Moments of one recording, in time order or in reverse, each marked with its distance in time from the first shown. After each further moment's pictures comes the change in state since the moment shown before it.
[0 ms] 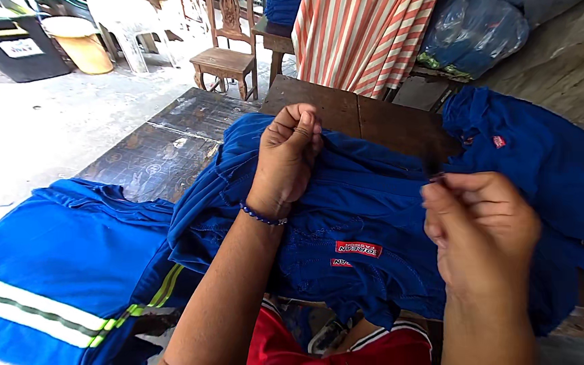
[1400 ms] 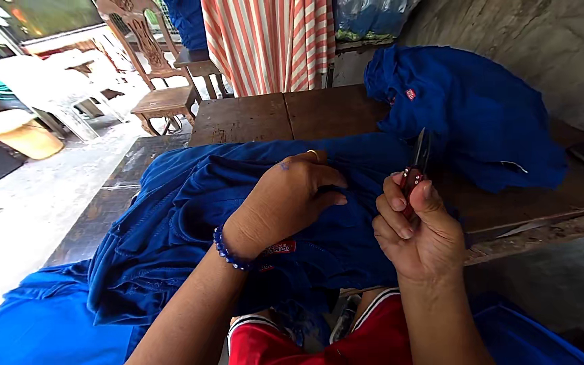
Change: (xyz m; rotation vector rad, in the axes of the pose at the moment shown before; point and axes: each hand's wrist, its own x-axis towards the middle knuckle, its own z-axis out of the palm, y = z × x) left_hand -0.014 -0.031 0.107 1.363 -0.985 0.194; right_hand -0.037 0.020 -0.071 1.162 0.118 0.262
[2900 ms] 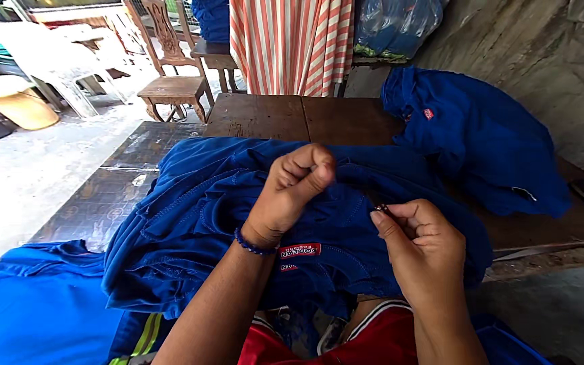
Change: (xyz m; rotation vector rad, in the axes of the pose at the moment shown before) left_hand -0.028 -0.035 0.017 -1.139 0.428 0.139; right_hand -0.014 0.028 0.032 -1.368 0.151 -0.326
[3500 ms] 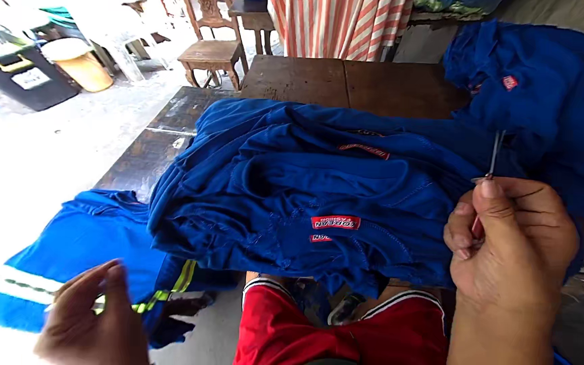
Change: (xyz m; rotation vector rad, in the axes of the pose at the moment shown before) left_hand -0.266 0.152 -0.022 1.408 1.045 -0.281; right_hand 0.004 0.011 -0.008 0.489 0.043 0.187
